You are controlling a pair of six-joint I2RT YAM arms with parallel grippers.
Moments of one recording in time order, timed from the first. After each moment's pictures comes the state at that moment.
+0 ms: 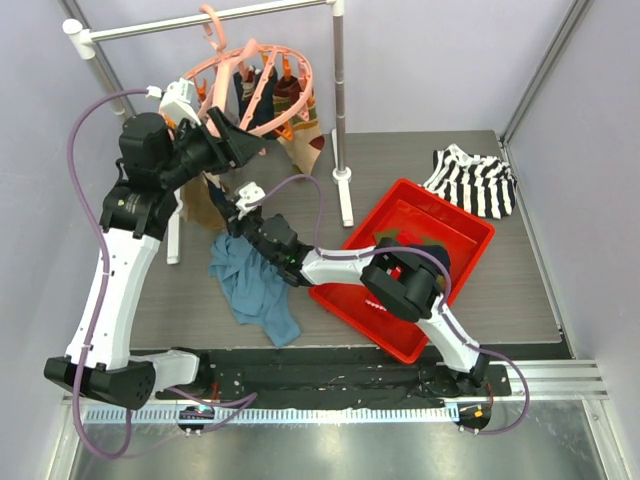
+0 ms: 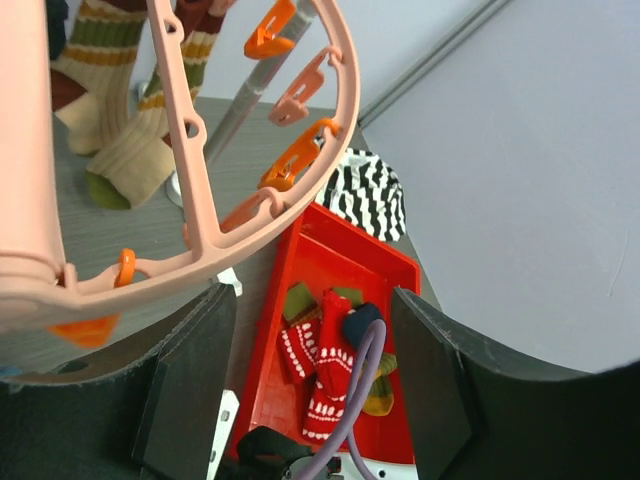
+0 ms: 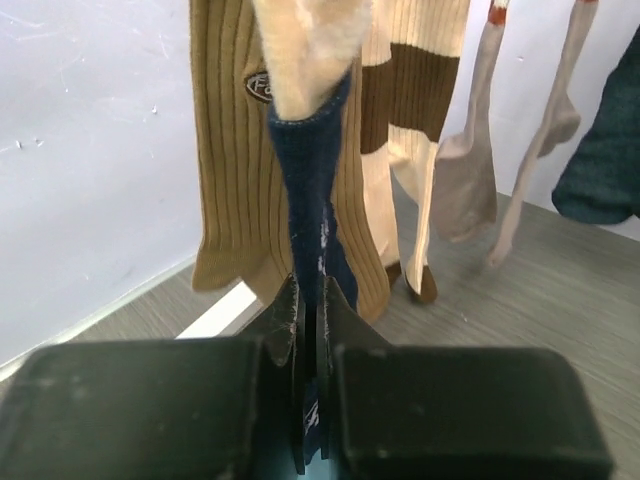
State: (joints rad) left arm -0.22 1.24 1.57 -0.49 0.40 -0.58; right arm 1.06 2.27 1.59 0.94 0.29 0.00
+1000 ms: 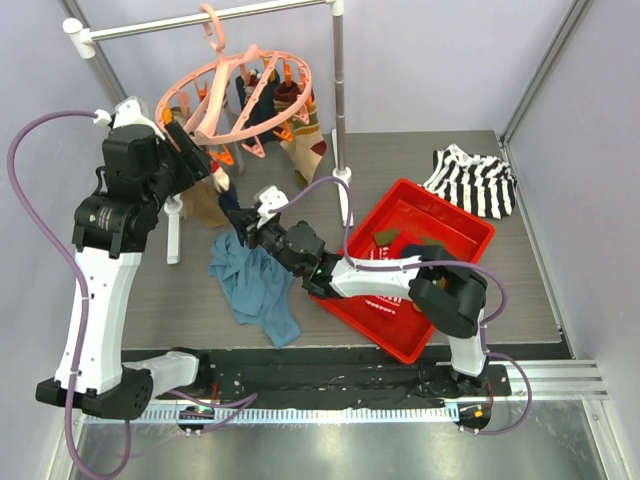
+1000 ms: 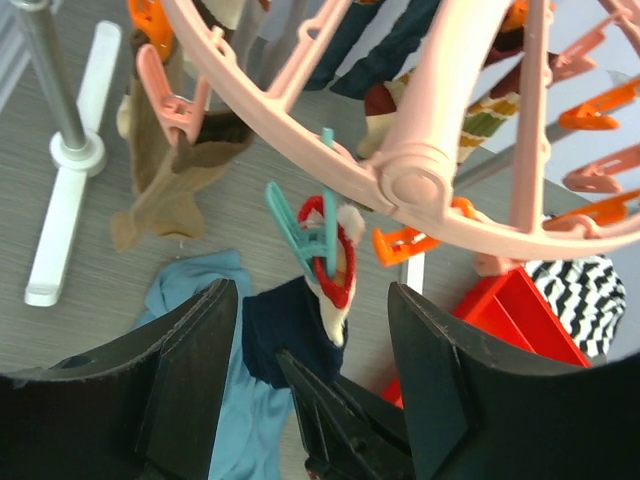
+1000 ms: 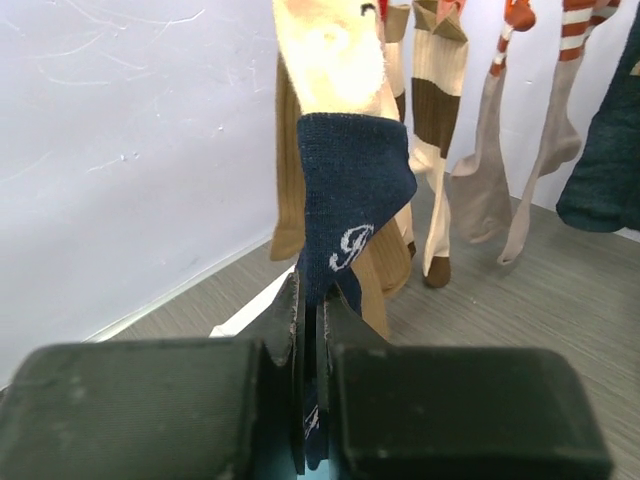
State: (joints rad) left arm -0.22 1.19 1.74 -0.92 -0.22 -0.55; right arm 1.11 1.93 1.28 0.90 0.28 0.04
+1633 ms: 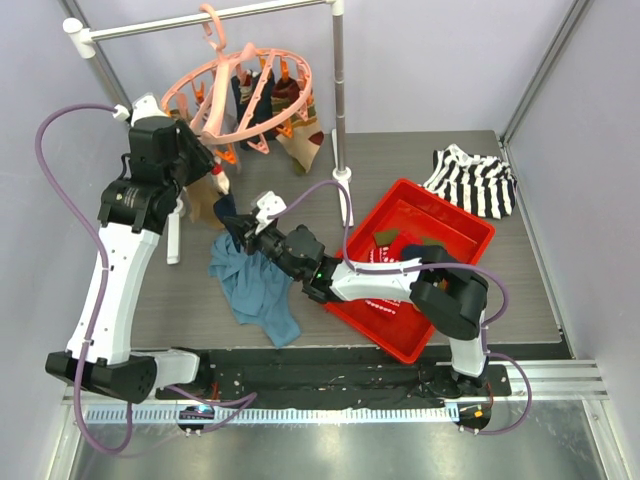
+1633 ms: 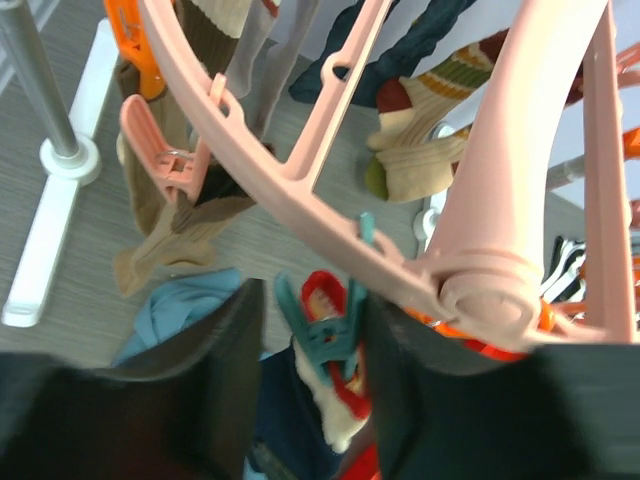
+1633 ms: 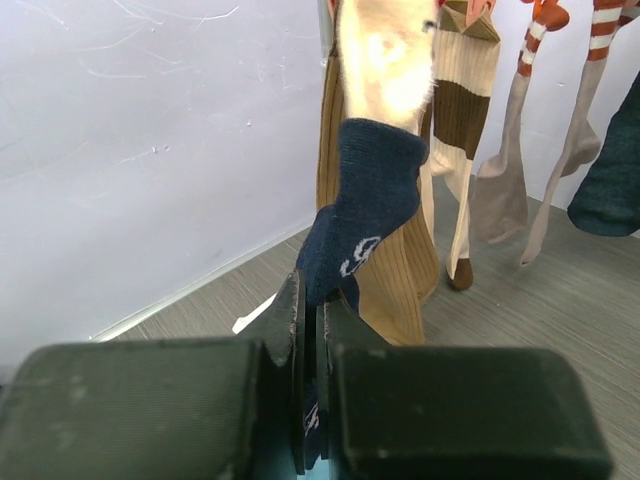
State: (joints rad) left arm -0.22 1.27 1.66 -0.80 -0.27 -0.57; right arm 1.13 1.92 1.26 0.91 0.25 0.04
